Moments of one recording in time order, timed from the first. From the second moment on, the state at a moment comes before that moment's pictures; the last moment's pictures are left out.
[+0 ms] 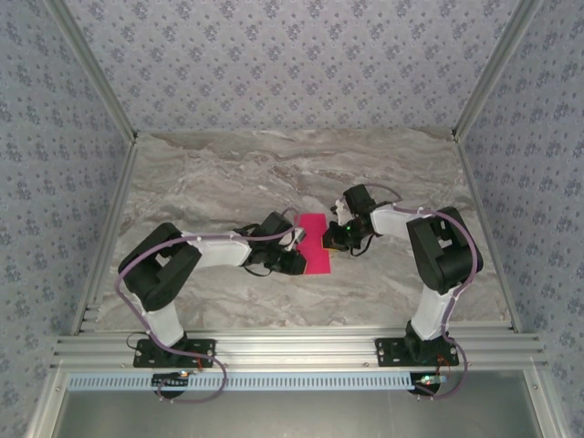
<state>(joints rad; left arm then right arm) -0.82 1.77 0.88 -0.14 0.38 -0.51 0.38 1.81 0.96 -0.38 -0.55 0.39</state>
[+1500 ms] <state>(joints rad) -0.83 1.73 0.86 -0.22 0.42 -0.45 0.38 1.83 0.98 -0.41 -0.55 0.37</state>
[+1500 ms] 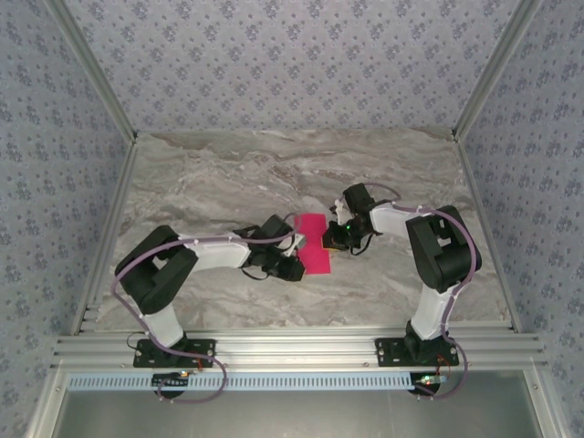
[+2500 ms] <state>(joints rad) -0.67 1.85 1.01 -0.10 0.54 -0.52 0.26 1.50 0.69 -0.18 -0.65 0.46</state>
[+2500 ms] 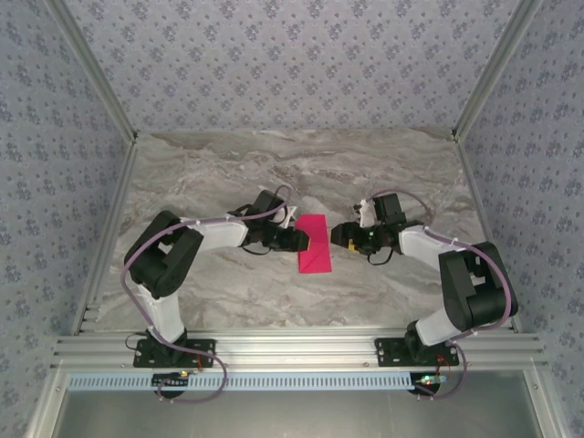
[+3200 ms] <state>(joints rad) -0.67 1.86 1.02 -0.14 0.50 -0.51 0.30 1.56 0.71 -0.16 -0.68 0.46</state>
